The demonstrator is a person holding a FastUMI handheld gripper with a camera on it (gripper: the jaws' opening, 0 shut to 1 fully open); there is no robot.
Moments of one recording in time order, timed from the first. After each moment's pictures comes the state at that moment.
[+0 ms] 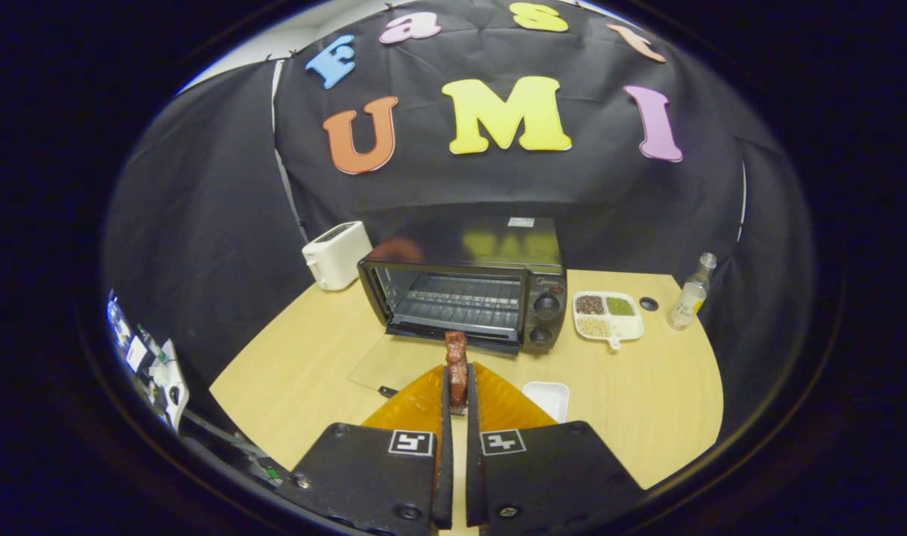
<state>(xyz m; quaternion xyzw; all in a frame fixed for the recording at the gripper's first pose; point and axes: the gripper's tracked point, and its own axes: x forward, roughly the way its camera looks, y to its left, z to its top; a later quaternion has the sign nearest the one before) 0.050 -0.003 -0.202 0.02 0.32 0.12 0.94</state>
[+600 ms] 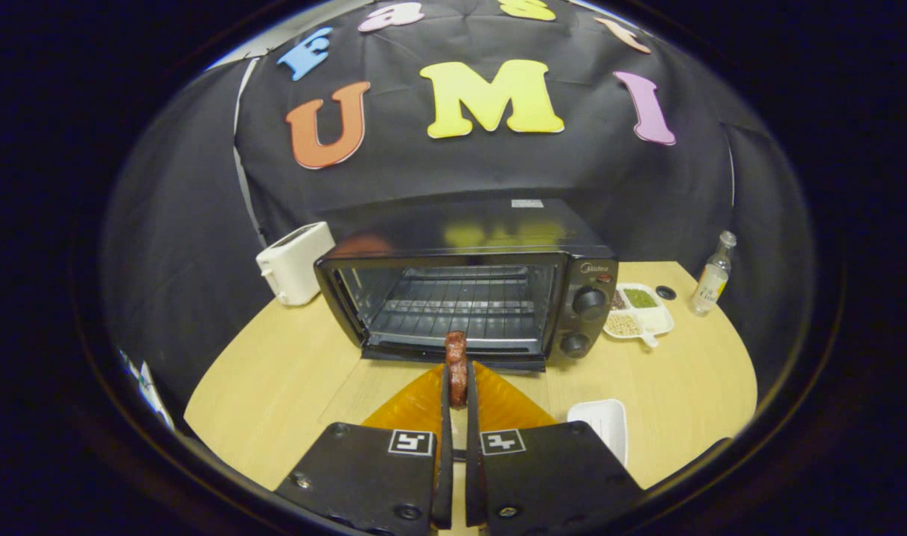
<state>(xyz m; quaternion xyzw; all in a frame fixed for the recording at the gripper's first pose) 0.142 0.047 -0.275 0.06 0.30 0.05 0.95</state>
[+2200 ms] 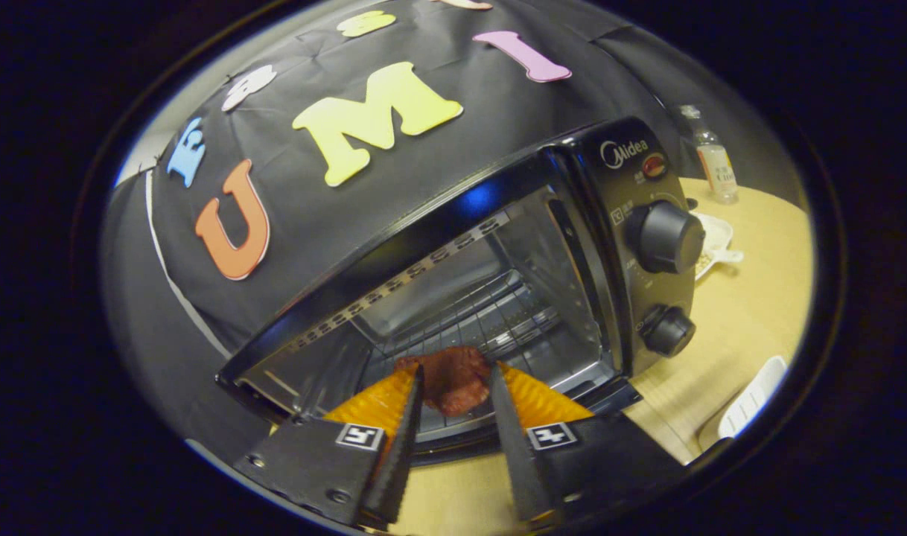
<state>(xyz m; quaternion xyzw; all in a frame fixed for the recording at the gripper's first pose) 0.267 0.051 -0.349 0.27 0.22 -0.02 0.94</state>
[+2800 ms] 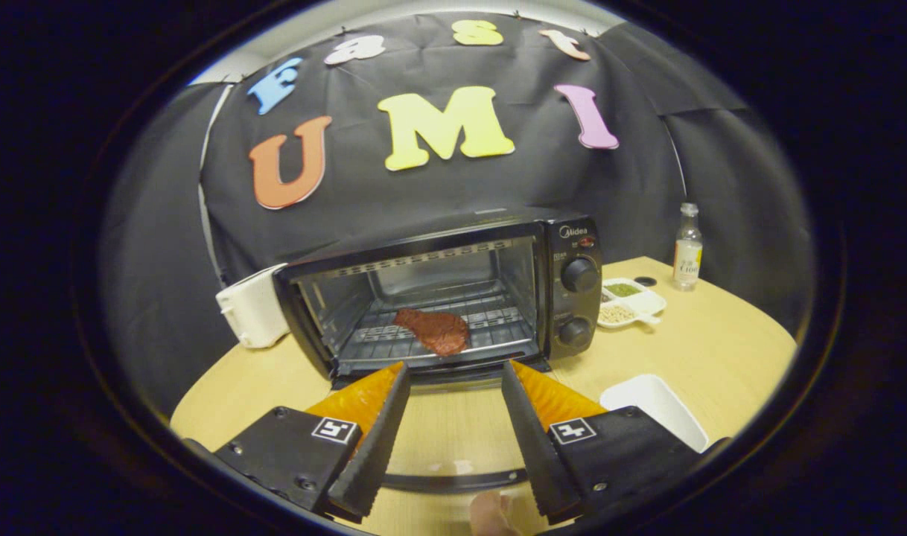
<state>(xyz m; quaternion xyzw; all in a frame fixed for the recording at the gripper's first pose) 0.127 0.056 -0.325 0.07 0.18 -0.02 0.98</state>
